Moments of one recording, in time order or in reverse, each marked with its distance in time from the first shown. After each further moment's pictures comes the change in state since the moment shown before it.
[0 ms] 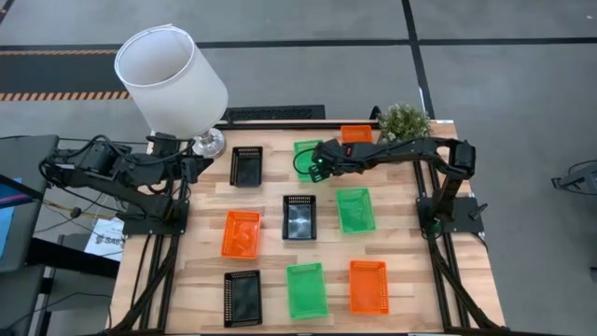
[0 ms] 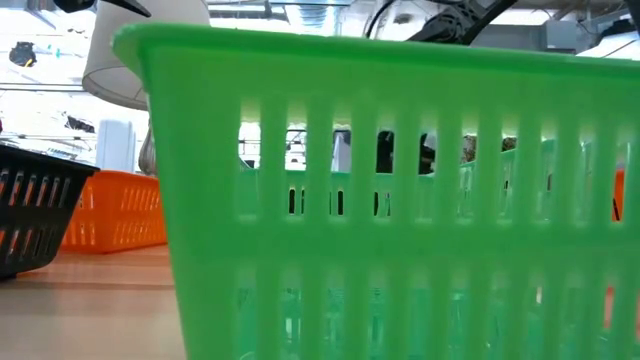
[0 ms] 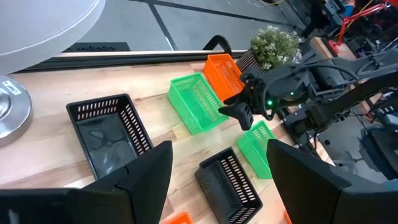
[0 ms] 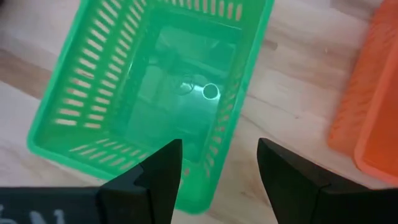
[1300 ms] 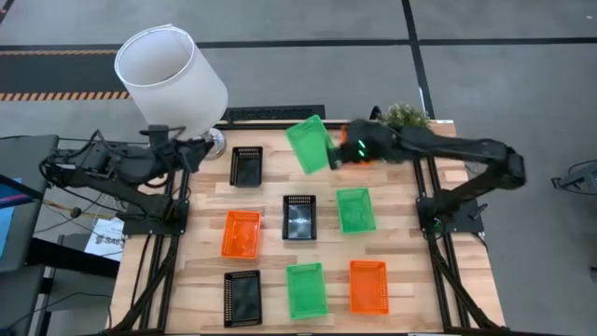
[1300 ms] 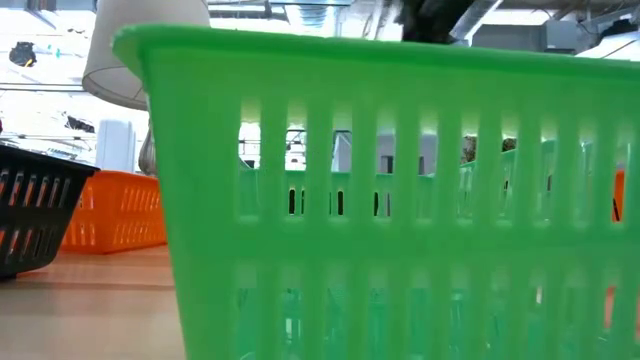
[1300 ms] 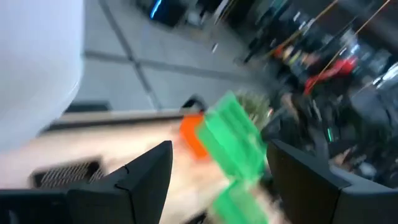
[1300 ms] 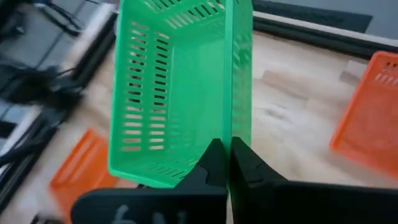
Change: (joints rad) left arm 0.000 0.008 0.000 0.297 -0.197 0.196; right arm 0.144 -0.444 0.169 -0.258 -0.010 0.040
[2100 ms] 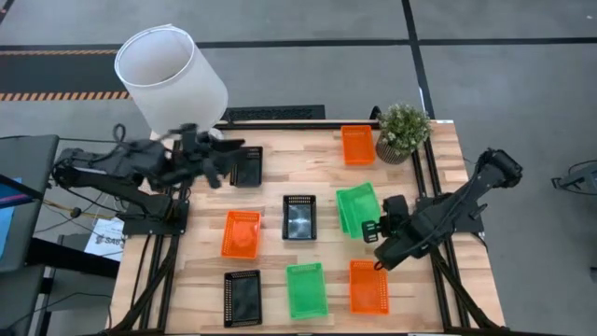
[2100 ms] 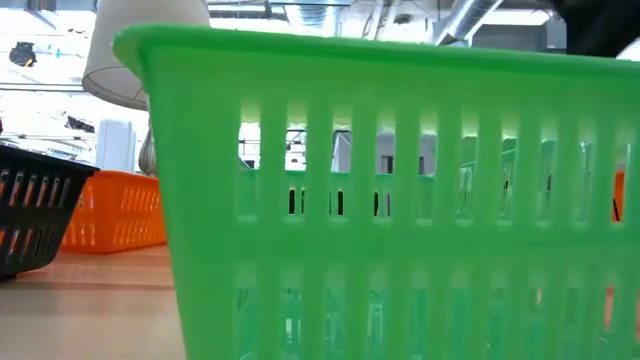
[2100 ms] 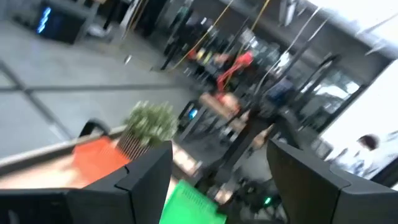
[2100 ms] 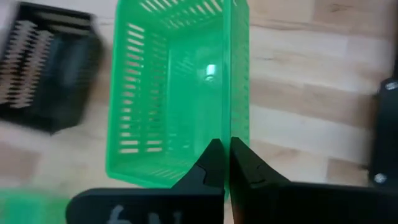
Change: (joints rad) left arm 0.041 0.199 0.001 0.600 0.291 0.380; right arm 0.746 0.104 -0.118 -0.674 0.218 1.132
